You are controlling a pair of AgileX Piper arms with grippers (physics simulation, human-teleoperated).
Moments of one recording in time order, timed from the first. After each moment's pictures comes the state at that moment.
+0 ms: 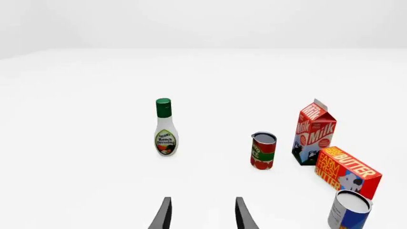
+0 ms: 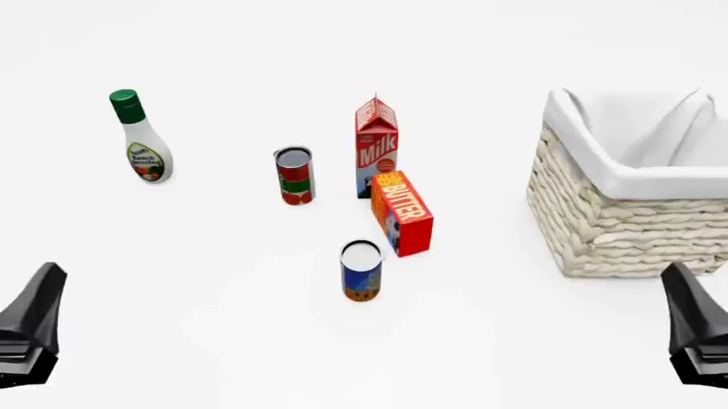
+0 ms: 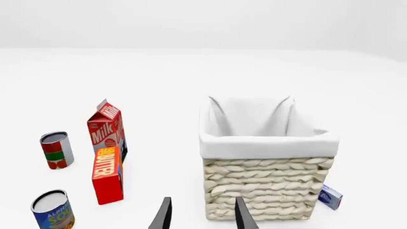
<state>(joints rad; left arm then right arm) 0.00 0.00 0.00 0.00 0.00 0.00 0.00 0.00 0.00 -0.01</state>
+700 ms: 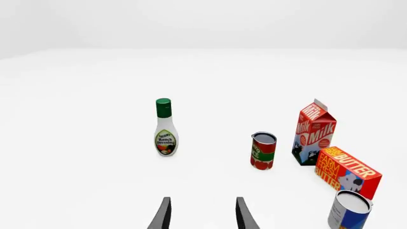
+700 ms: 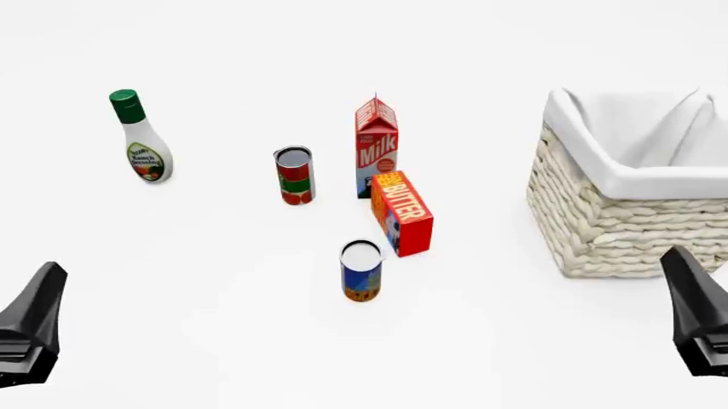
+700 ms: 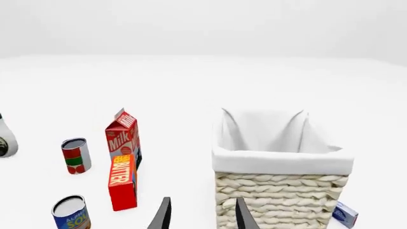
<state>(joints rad) 0.00 0.01 0.00 0.00 0.00 0.07 0.05 -0.06 -0.02 0.00</state>
